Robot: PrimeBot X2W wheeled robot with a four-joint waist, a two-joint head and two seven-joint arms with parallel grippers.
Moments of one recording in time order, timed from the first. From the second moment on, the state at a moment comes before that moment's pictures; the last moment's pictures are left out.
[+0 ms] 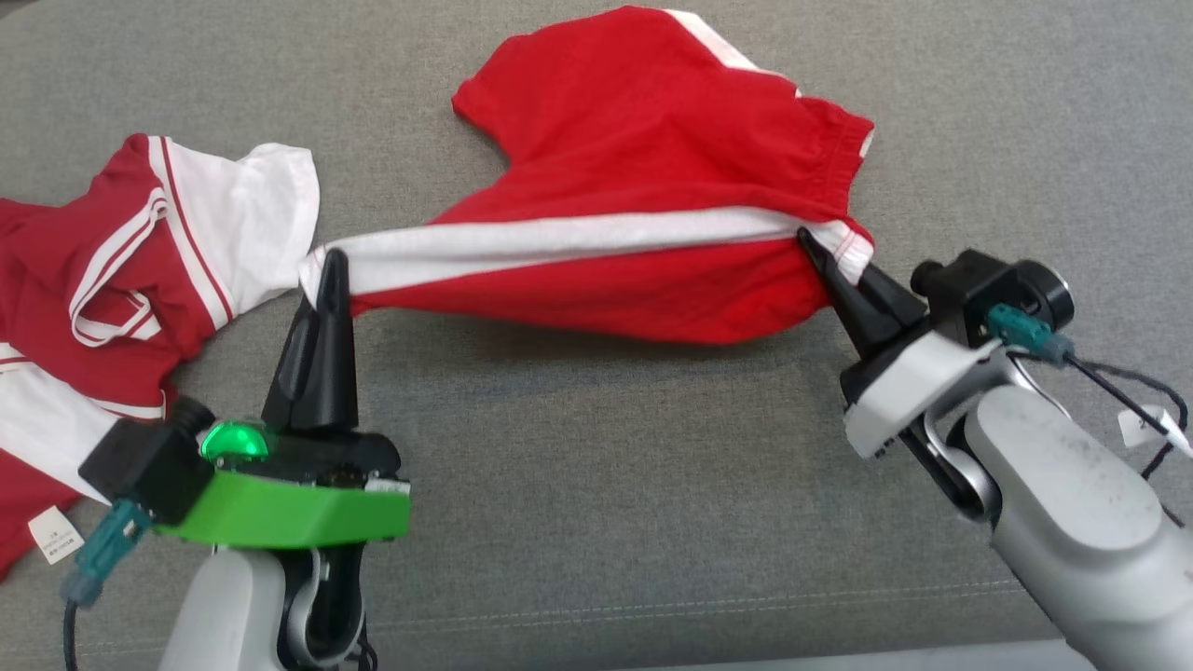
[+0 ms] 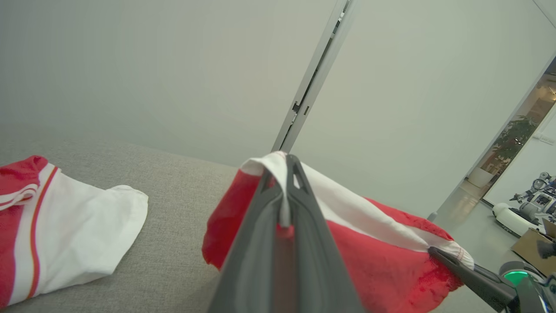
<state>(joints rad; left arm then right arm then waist) -0.26 0.12 -0.20 0.01 -0.59 -0.13 -0.26 -0.66 -0.39 0.65 0.43 0.47 0.13 -0.26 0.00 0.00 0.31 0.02</state>
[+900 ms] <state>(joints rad) 0.20 0.14 -0.23 -0.17 -0.40 -0.13 -0.26 0.05 -0.34 0.37 -0.05 0.37 0.13 -0.15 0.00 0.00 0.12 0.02</state>
